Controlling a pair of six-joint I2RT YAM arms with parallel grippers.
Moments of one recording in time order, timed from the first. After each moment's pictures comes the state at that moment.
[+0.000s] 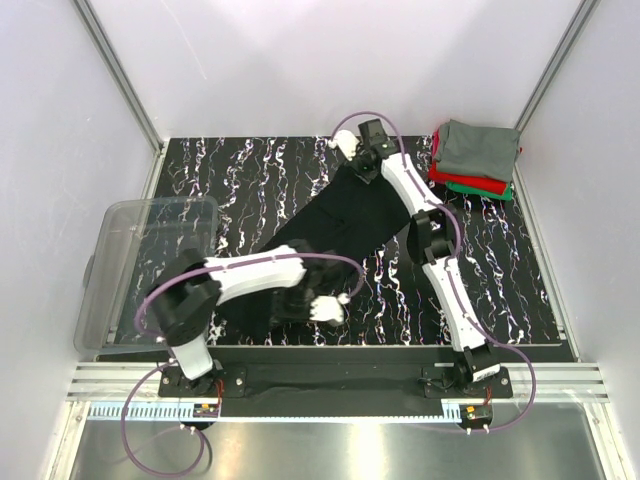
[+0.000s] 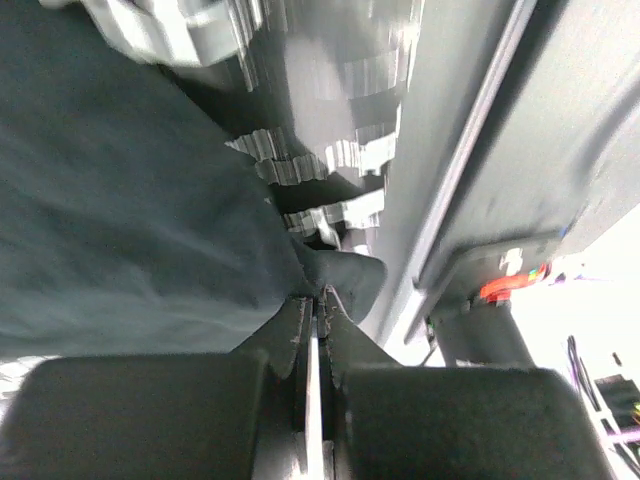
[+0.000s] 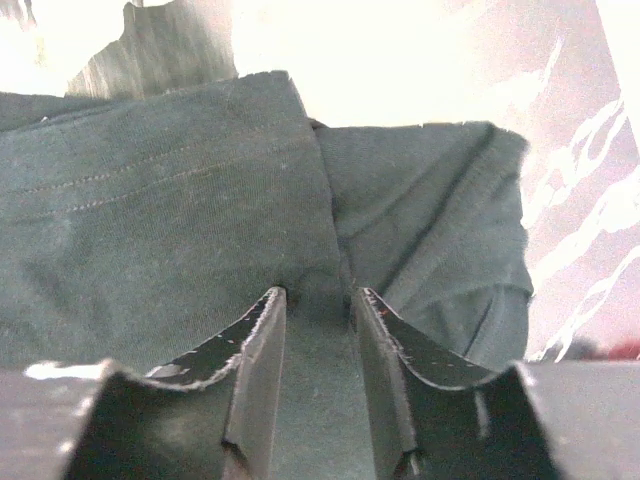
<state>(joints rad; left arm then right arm) -0.97 1.72 1.13 -1.23 0.08 0.62 0.35 2.81 2.74 -0.83 -0.09 -0.68</state>
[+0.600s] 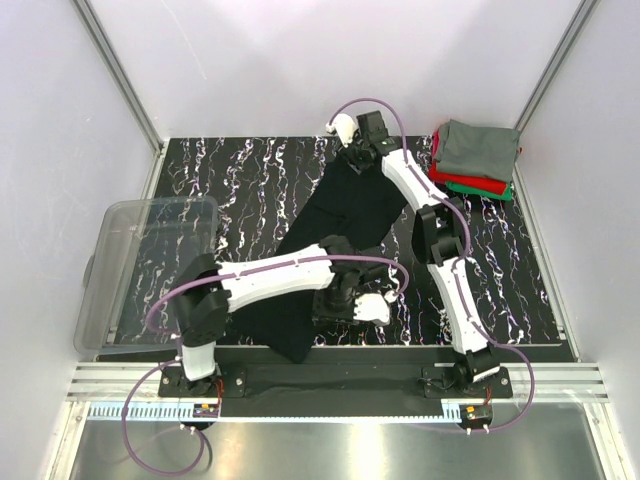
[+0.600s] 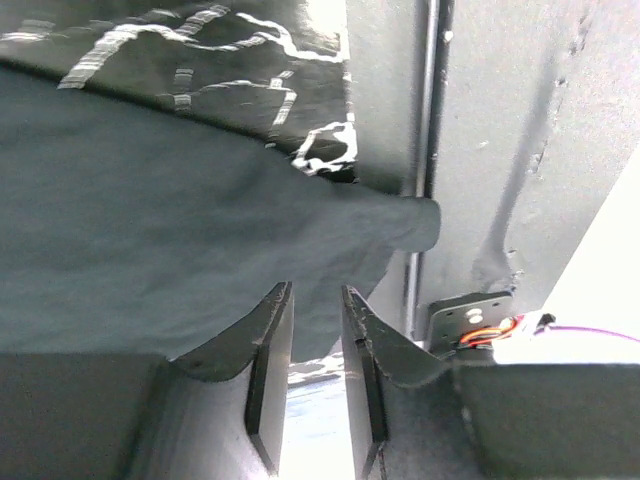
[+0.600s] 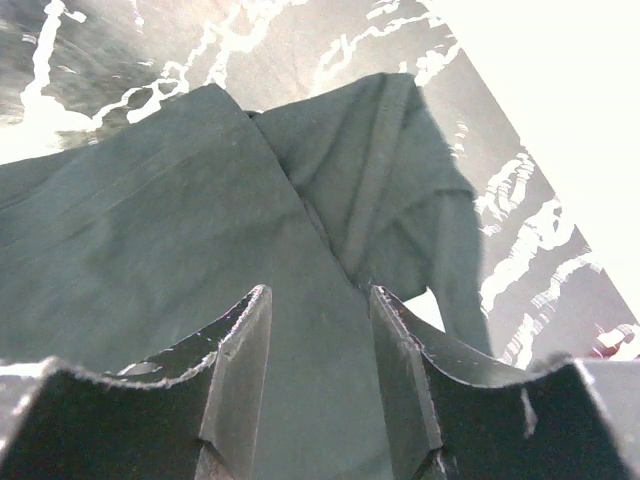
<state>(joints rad) -1.15 1.85 1.50 -1.28 0.16 0.55 0.37 2.66 2.53 -0.58 -0.10 -0.57</state>
